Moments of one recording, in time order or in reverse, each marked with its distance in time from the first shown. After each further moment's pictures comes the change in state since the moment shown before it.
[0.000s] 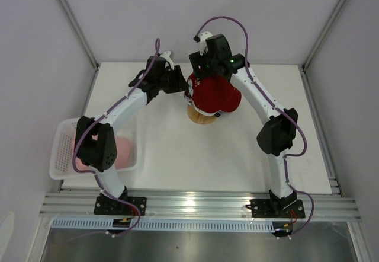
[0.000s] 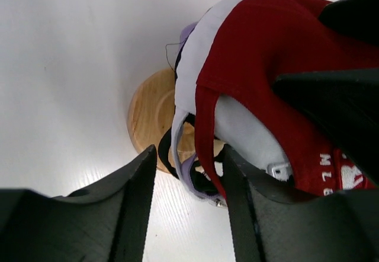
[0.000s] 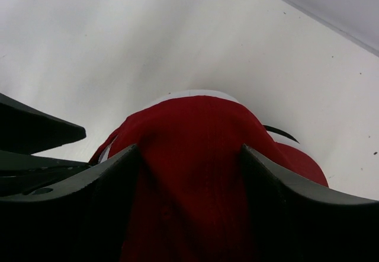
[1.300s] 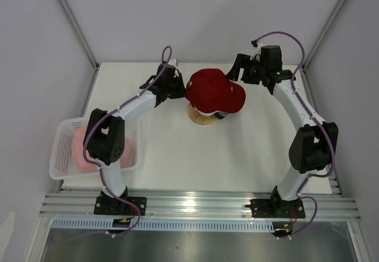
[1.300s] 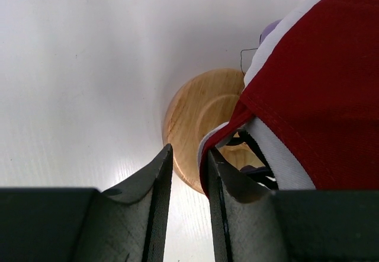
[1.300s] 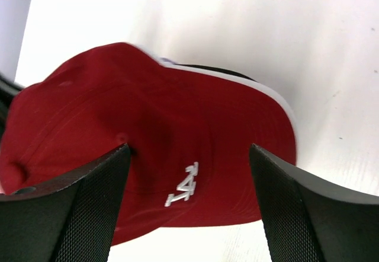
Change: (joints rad) left arm -0.046 0.130 -0.003 0.042 -0.204 0.008; right arm -0.357 -0.386 -0.644 0.305 -0.334 0.322
